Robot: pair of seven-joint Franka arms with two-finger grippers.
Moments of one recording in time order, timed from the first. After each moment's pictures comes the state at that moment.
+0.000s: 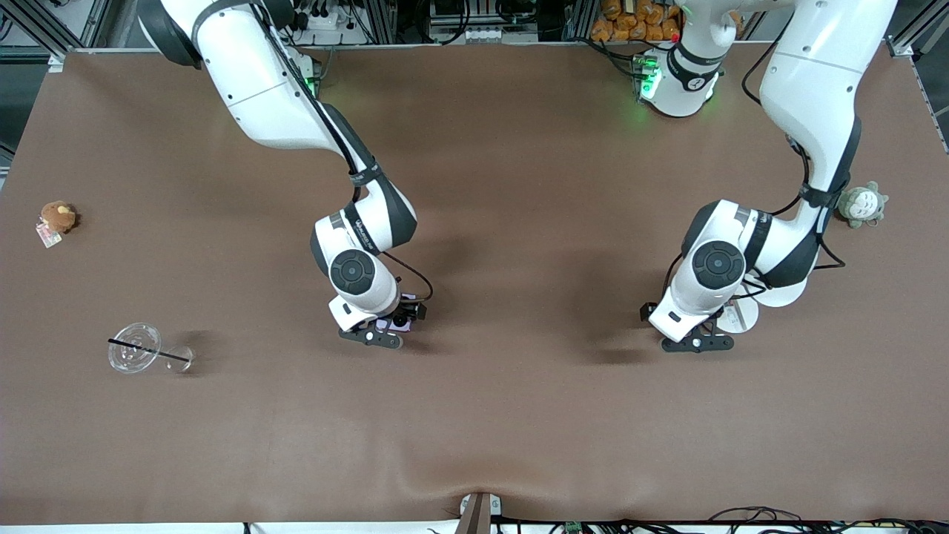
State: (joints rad) left arm -0.02 0.55 -0.26 -1.81 0.43 2.26 -0.53; right arm 0.54 0.79 -0.03 -1.57 0.09 2.31 0.66
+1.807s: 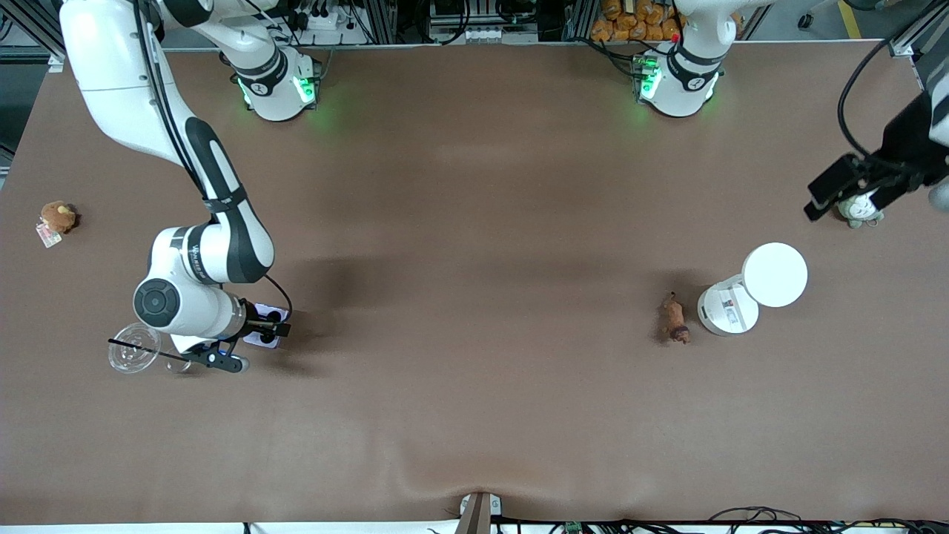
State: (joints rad) left arm 0.21 -0.03 -0.32 -1.52 -0.01 1.68 -0.27; right arm 0.15 0.62 -0.07 -1.77 0.09 2.27 0.28
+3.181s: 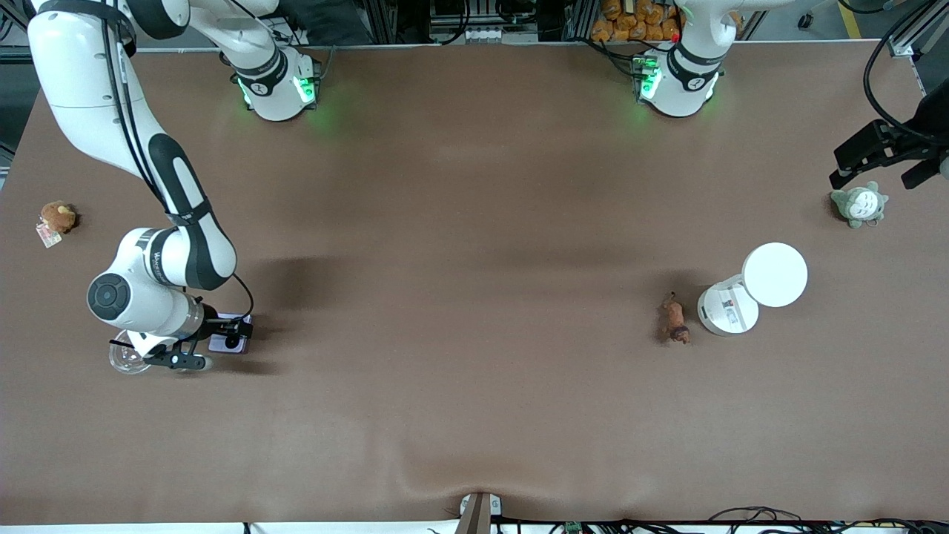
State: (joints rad) left arm -0.01 -0.06 -0.04 -1.55 -0.01 1.59 -0.02; right arm 0.02 0.65 -0.06 -1.81 0.09 2.41 0.00
